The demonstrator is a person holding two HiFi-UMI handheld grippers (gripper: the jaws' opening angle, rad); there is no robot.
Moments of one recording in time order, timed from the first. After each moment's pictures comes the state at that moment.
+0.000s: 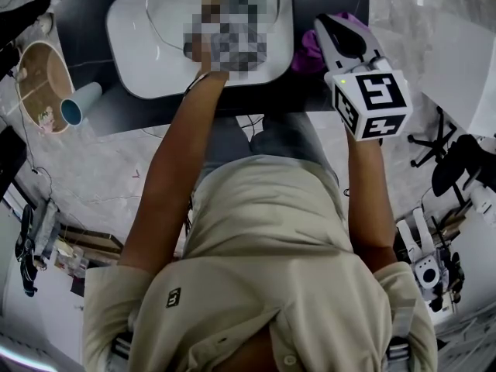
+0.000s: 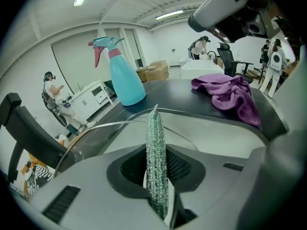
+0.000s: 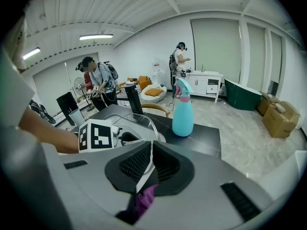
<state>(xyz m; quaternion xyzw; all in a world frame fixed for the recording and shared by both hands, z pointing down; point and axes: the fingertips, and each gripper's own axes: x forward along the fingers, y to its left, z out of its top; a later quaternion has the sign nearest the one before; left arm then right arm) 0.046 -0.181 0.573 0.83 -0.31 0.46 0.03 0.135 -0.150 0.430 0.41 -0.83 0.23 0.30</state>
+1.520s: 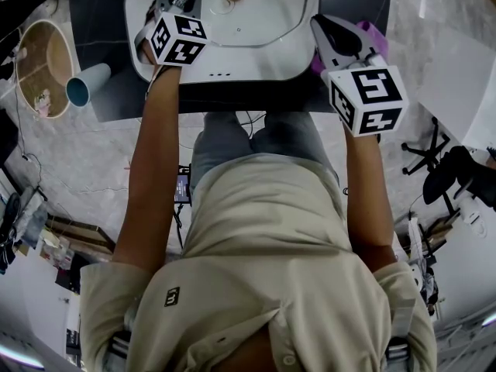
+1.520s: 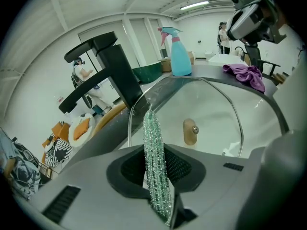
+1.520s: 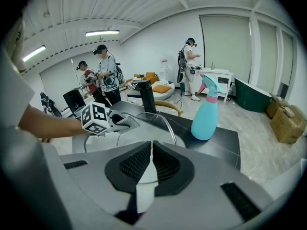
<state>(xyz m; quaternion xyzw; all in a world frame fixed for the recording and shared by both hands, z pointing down) -0.141 -0.192 0.555 0.76 -0.43 0.48 0.07 0.080 -0.143 0.429 0.37 -0.84 0.23 0.32</state>
